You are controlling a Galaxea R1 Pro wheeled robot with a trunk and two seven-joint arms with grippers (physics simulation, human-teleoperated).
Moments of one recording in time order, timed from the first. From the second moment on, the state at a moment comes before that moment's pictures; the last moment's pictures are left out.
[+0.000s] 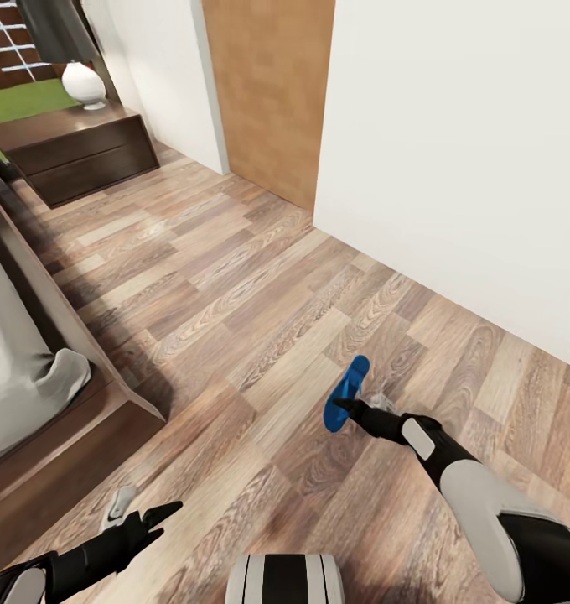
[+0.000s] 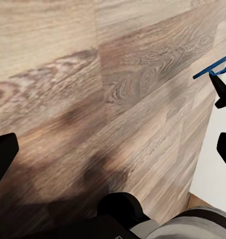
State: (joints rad) left arm -0.06 0.19 0.26 -1.31 0.76 0.93 -0.53; right arm -0.90 -0.06 -0.10 -0.30 -0.50 0.48 0.47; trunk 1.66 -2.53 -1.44
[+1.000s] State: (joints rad) left arm -0.06 0.18 0.26 -1.31 0.73 0.93 -0.53; right arm -0.77 -0.11 -0.10 -0.19 -0.50 0.41 0.79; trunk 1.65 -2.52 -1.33
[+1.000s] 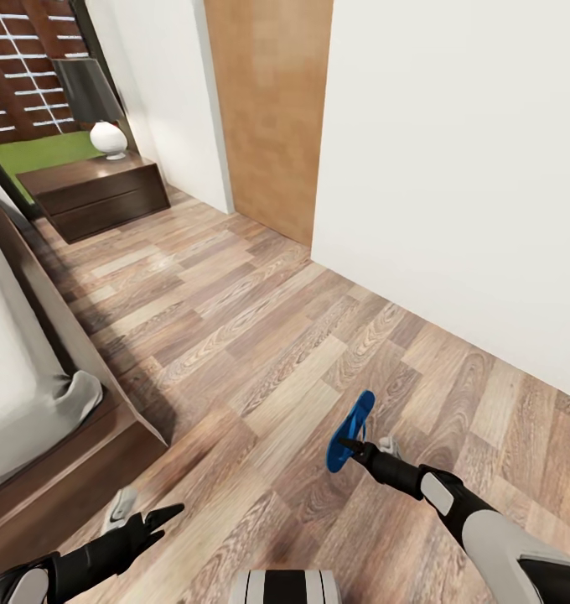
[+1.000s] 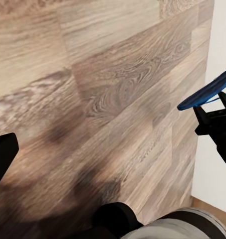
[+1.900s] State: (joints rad) left arm -0.06 0.18 0.26 -1.31 0.72 0.93 -0.54; right arm -0.77 -0.11 -0.10 -0.16 -0.50 0.40 0.81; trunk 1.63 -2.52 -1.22
